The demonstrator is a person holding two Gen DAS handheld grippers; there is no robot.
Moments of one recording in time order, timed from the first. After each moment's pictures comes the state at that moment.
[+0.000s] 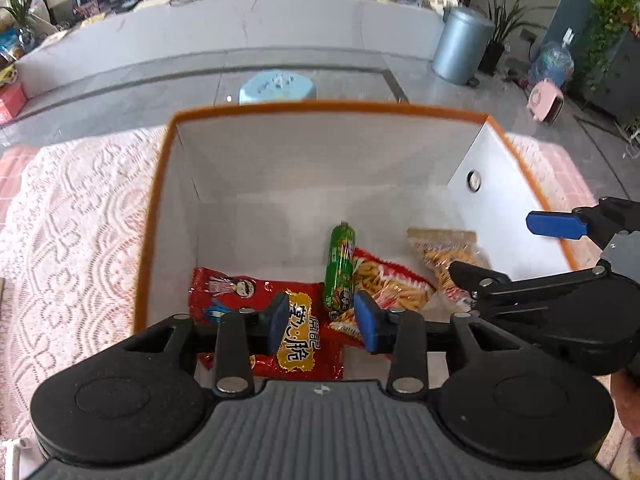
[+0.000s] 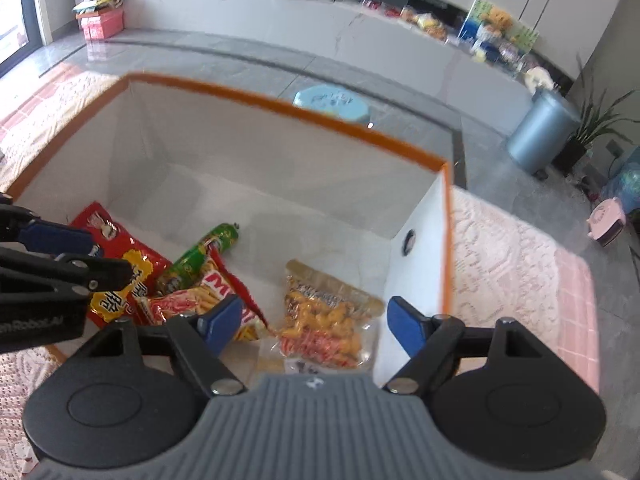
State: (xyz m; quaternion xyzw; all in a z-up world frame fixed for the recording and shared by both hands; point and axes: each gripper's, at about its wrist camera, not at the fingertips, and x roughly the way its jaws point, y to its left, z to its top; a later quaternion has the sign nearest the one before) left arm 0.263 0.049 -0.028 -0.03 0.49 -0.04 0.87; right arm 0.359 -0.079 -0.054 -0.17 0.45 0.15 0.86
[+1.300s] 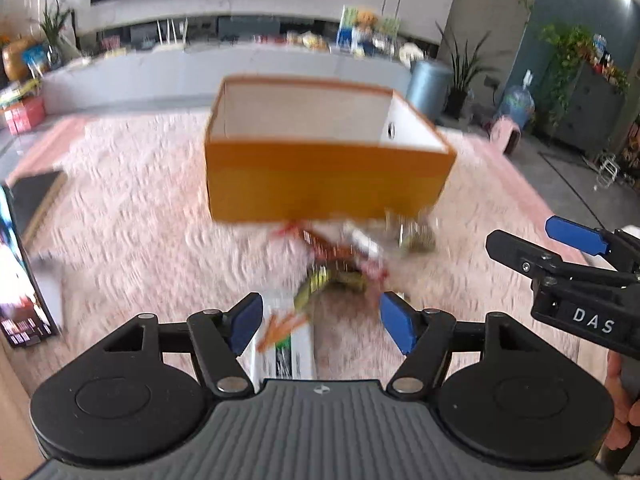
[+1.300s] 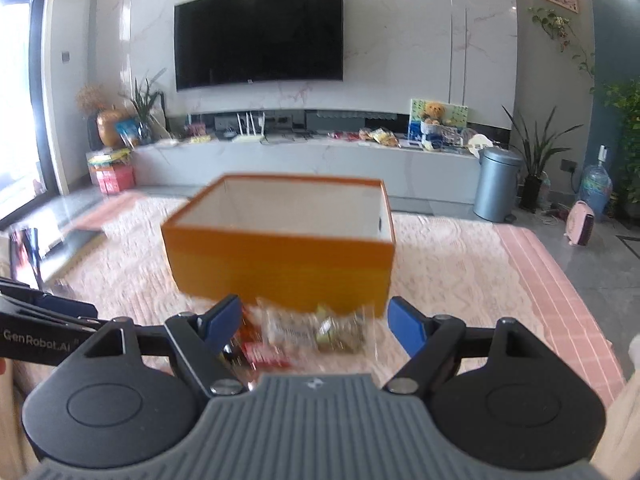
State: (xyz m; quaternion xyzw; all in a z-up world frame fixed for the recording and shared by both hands) left arm 0.027 0.024 -0.020 -0.06 0.40 -0.05 0.91; right arm 0.047 -0.153 -0.027 -0.03 0.26 0.14 0.95
